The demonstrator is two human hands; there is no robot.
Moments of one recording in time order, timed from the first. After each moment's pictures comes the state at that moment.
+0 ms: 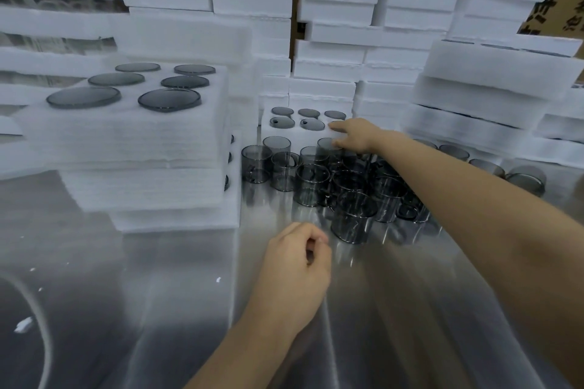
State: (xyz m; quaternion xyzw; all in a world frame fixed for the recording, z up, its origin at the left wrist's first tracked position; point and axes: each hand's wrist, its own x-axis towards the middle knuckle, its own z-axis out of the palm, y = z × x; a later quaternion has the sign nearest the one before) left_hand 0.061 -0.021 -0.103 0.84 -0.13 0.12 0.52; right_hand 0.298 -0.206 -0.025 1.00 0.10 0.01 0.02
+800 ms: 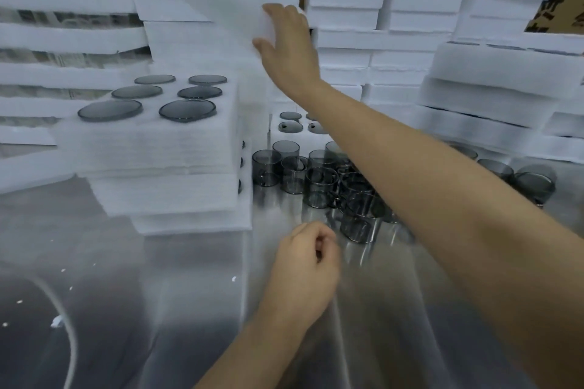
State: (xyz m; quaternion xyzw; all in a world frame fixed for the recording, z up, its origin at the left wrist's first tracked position) left_hand 0.065 -0.018 -0.106 0.83 -0.13 0.12 0.53; right_hand 0.264 -0.051 0.071 0.85 0.19 0.40 -0.27
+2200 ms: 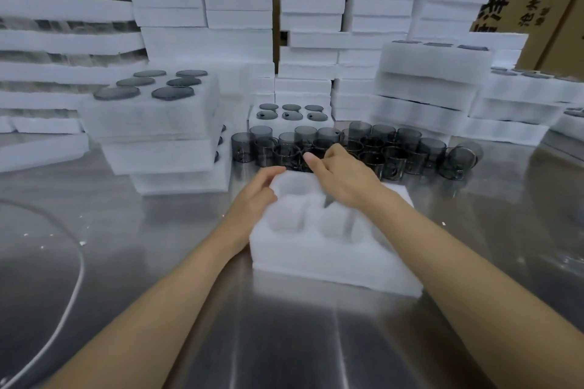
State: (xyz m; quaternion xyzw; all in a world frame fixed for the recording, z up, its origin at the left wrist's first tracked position) left_hand 0.062 0.003 -0.097 0.76 -0.16 -0.01 0.63; right_hand 0.084 -0.188 -0.050 0.98 0.07 0.08 -0.18
